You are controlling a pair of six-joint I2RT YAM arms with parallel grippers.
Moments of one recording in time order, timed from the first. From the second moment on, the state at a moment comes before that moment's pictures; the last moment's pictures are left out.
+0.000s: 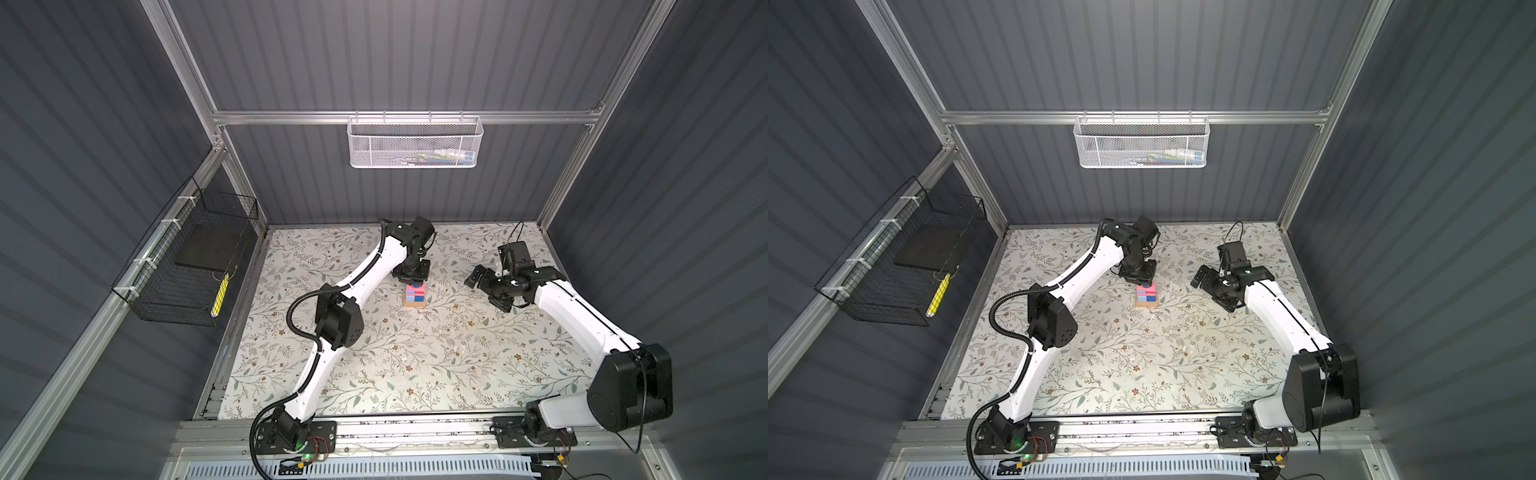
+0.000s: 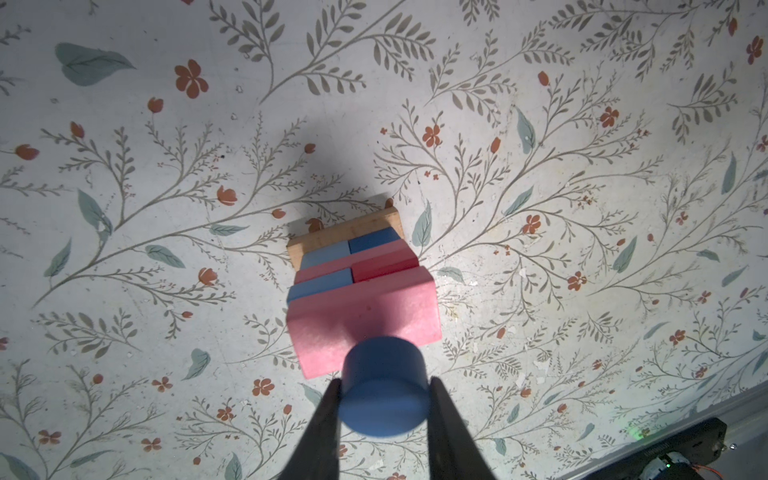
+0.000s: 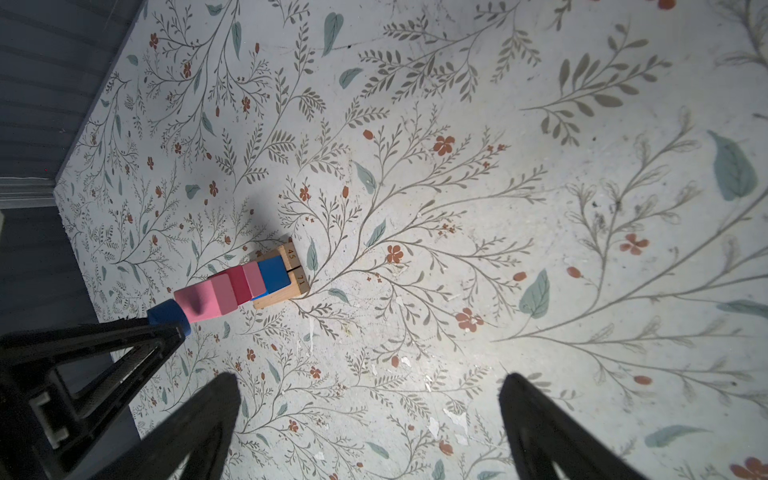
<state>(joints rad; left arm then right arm) -0.70 2.40 2.48 -1.42 0.12 -0.39 0.21 1.42 1.11 -0.71 -0.18 0.75</state>
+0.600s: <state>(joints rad) -0.70 2.40 2.48 -1.41 0.12 -0.40 0.21 1.43 1.11 -0.71 -0.19 0.75</state>
